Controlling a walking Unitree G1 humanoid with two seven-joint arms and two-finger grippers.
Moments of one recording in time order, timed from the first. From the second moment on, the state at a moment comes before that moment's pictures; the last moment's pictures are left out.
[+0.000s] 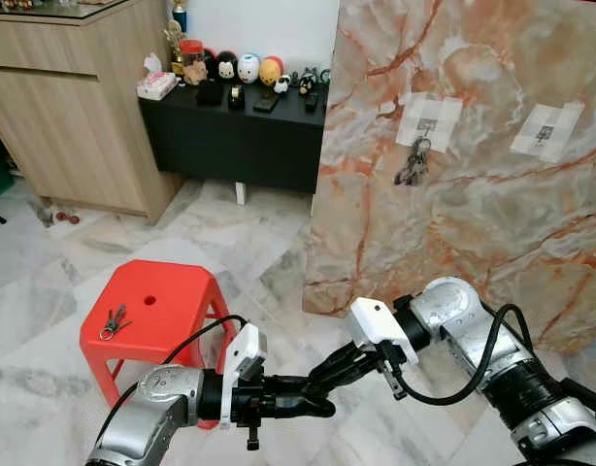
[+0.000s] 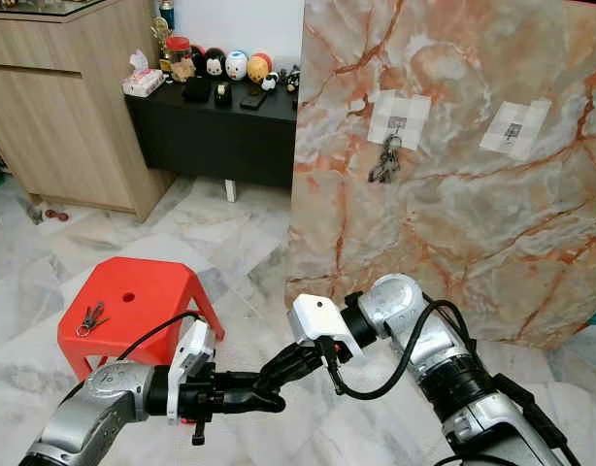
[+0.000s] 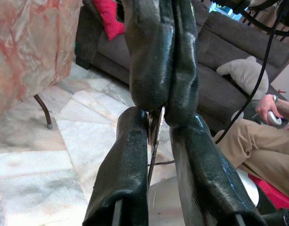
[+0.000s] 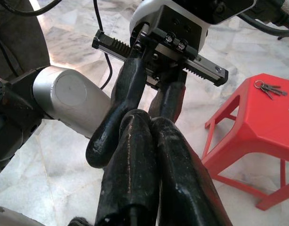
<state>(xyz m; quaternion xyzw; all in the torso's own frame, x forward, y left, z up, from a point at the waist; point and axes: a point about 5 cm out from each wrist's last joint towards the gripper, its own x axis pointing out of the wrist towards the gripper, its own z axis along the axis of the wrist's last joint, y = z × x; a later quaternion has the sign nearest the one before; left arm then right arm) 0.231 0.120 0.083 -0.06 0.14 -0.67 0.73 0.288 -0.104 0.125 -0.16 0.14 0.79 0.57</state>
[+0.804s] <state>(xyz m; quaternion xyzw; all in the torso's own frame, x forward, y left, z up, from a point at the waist) 0.232 0.117 0.081 -0.07 0.13 -0.66 0.73 0.289 -0.101 0.127 -0.16 0.14 0.80 0.57</state>
